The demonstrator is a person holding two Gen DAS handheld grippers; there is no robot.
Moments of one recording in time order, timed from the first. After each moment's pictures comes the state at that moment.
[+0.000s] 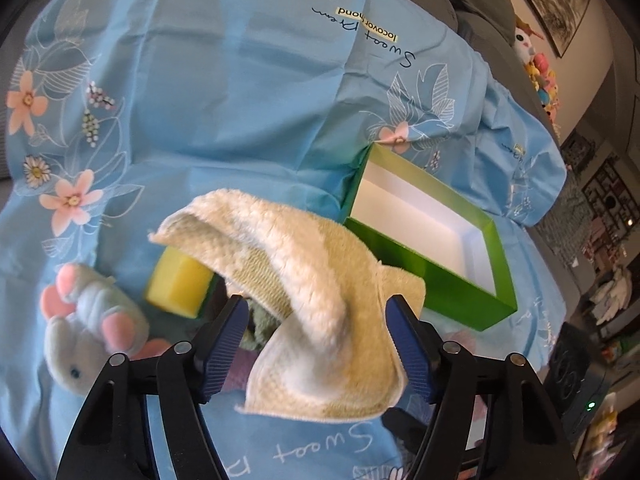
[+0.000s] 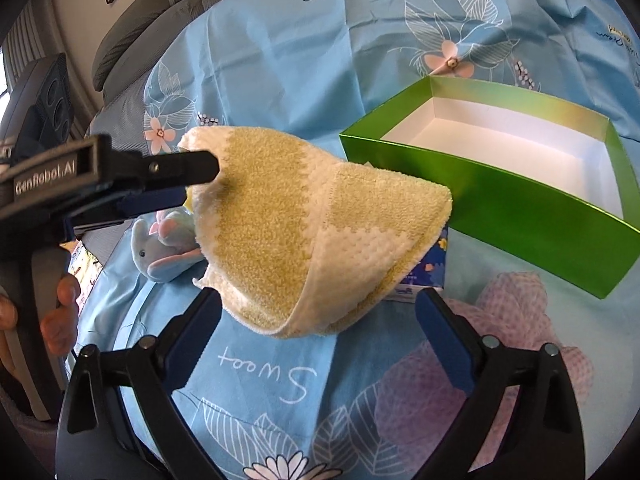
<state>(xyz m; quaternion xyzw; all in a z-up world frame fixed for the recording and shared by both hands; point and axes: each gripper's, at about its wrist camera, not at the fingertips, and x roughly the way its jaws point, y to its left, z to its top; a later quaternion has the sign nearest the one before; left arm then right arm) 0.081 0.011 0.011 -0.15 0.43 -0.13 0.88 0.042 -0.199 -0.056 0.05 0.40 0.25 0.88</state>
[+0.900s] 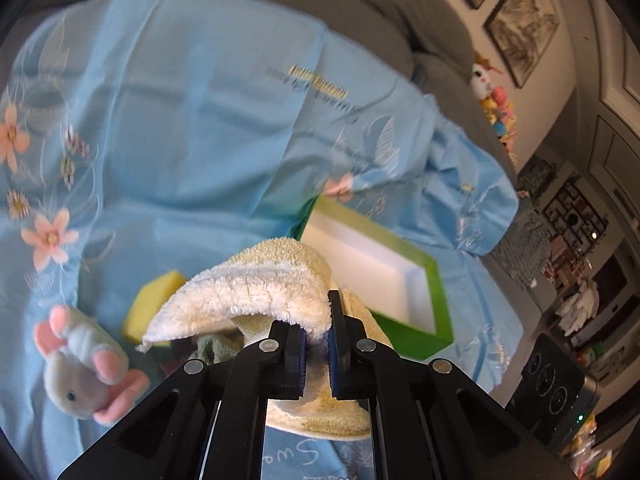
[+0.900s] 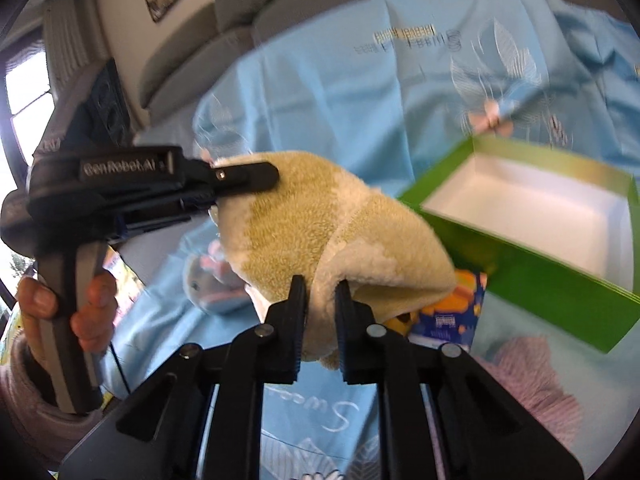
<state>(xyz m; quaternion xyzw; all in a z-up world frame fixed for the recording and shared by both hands) 0.064 0.010 0.076 -0.18 0.36 -0.19 0.90 0.029 -0.195 -0.004 0.06 0.31 0.33 0.89</state>
